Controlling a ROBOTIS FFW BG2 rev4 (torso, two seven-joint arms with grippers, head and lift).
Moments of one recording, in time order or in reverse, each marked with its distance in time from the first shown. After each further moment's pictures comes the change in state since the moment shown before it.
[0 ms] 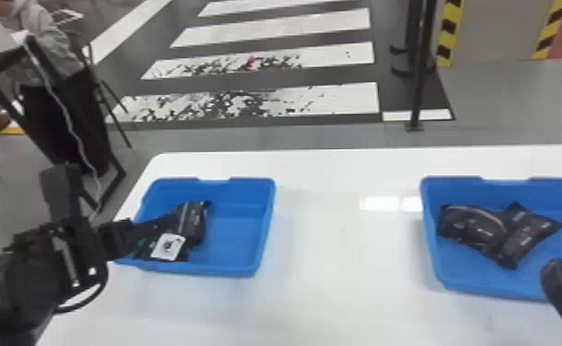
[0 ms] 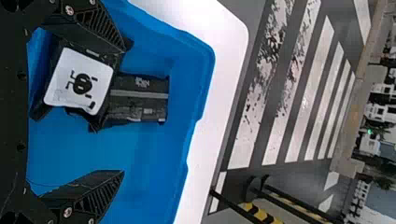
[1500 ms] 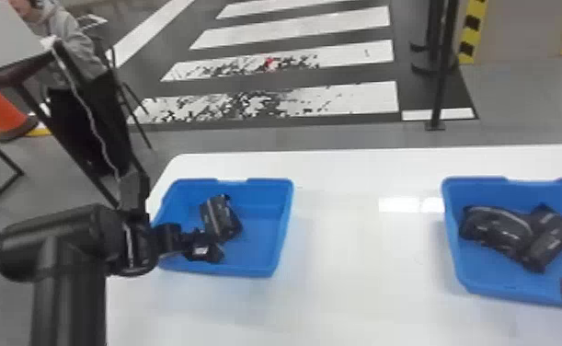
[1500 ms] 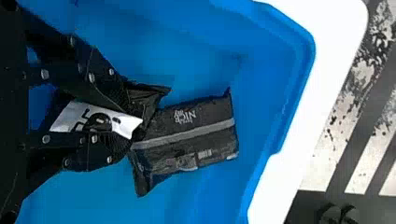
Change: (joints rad) left arm -0.231 0.077 -0.128 0.411 -0.085 0.141 -0.030; right arm 0.014 0.001 0.014 0.007 -0.081 0.012 0.000
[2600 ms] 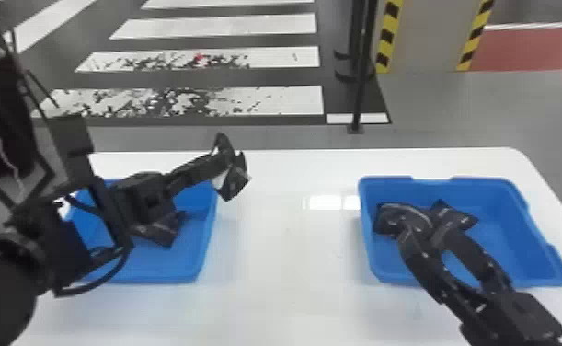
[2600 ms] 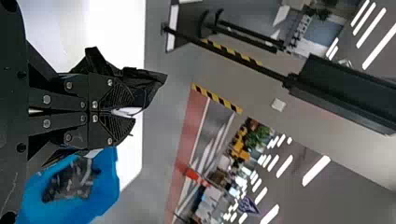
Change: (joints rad) left arm 0.237 -0.058 -0.166 -0.433 0.532 -0.484 -0.071; right arm -0.113 -0.053 0.095 -0.032 0.007 0.092 0.107
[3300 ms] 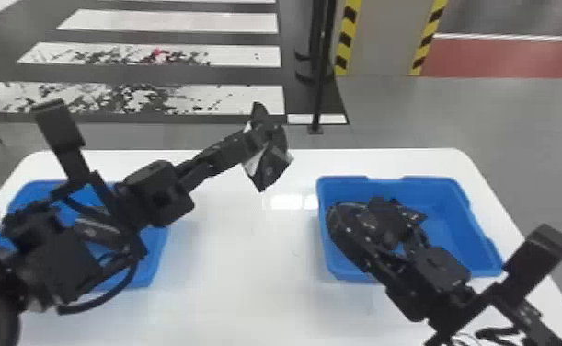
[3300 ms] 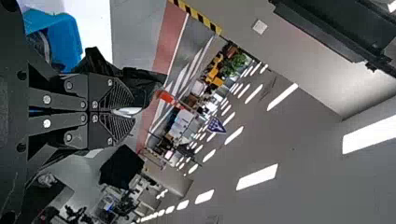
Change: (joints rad) left arm 0.032 -0.032 -0.176 -0.035 0.207 -0.147 -0.009; right arm -0.141 -0.014 0.032 0.013 0.075 0.084 0.069
